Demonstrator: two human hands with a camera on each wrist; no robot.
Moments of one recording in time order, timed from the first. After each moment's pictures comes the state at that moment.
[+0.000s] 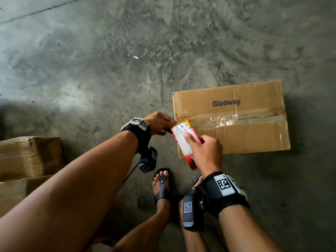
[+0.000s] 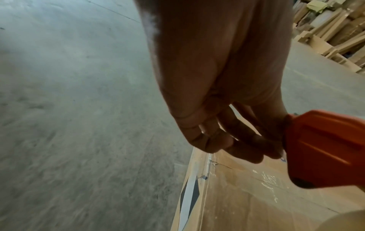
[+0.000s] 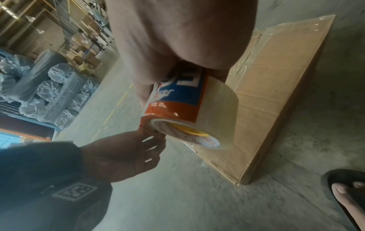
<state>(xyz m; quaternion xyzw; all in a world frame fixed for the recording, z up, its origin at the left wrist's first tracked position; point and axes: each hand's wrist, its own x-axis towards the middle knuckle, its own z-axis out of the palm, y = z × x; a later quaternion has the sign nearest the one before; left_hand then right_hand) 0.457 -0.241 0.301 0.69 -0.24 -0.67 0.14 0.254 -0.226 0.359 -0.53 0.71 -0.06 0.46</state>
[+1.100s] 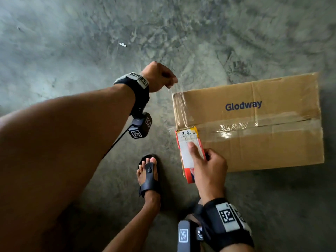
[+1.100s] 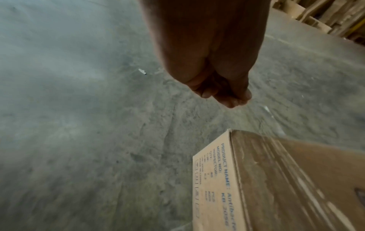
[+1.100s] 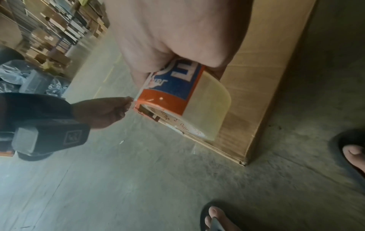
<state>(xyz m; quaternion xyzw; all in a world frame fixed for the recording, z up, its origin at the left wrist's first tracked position) 0.538 -0.397 0.201 0.73 -0.46 -0.48 0.14 0.285 -0.225 0.263 -0.41 0.76 -0.16 0.47</state>
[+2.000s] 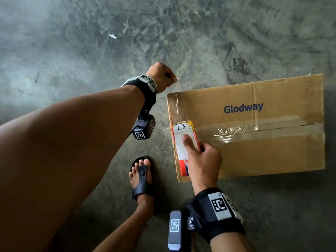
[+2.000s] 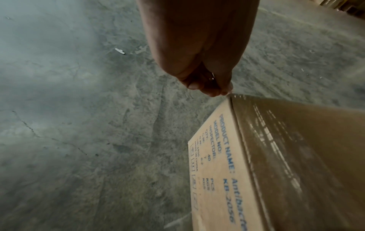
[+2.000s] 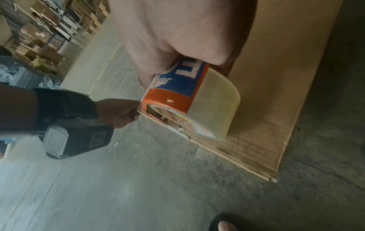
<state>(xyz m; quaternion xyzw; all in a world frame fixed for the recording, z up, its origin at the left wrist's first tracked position) 0.520 -0.419 0.145 0.77 -0.45 -0.45 0.08 0.300 -0.253 0.232 -0.39 0.78 -0.13 0.48</state>
